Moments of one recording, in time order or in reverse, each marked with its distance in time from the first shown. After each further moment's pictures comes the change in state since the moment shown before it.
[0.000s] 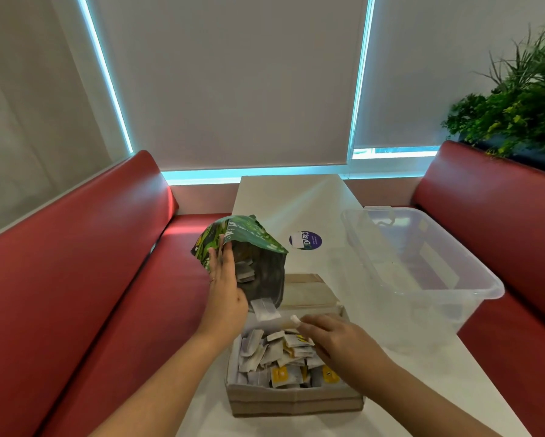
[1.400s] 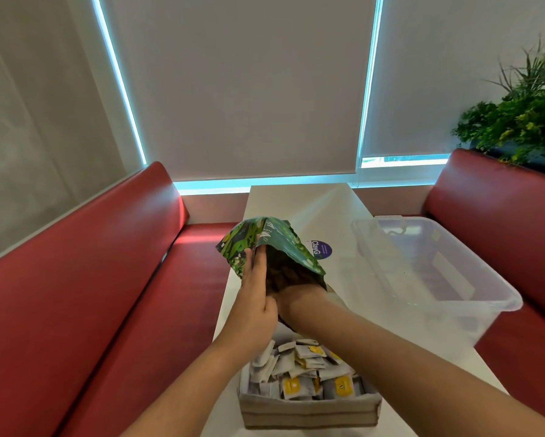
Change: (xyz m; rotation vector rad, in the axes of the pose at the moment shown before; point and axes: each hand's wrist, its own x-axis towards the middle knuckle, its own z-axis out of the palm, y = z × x) left_hand -0.015 0.045 -0.016 -0.209 -0.155 0.046; right_hand 0.124 -0.040 -0.038 -0.194 -0.515 0.148
